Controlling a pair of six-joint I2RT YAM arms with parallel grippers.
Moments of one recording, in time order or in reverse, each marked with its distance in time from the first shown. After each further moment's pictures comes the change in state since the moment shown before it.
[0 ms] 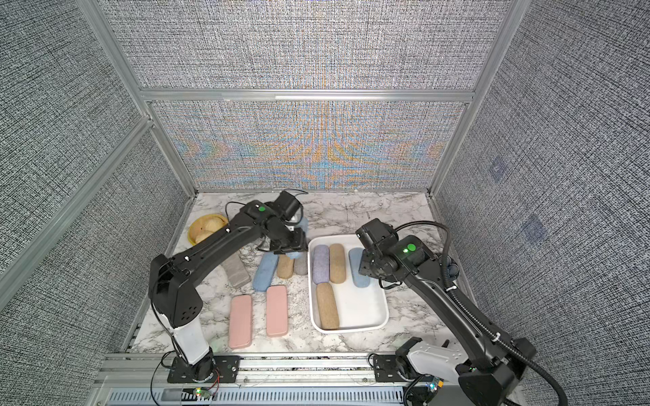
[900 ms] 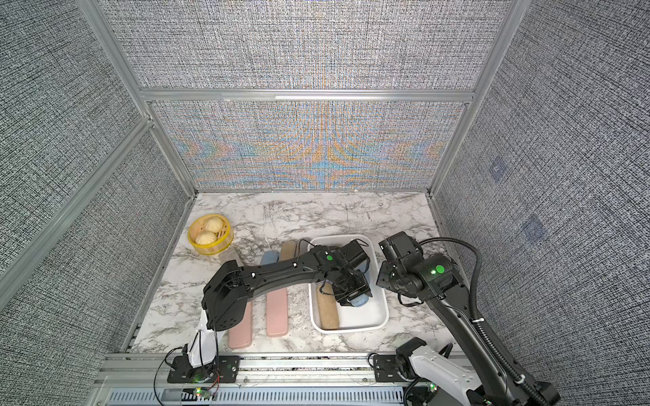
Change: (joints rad) left arm -0.369 0.277 0.027 0.336 0.191 -0.767; right arm -0.077 -0.181 -0.105 -0.048 -0.038 -0.020
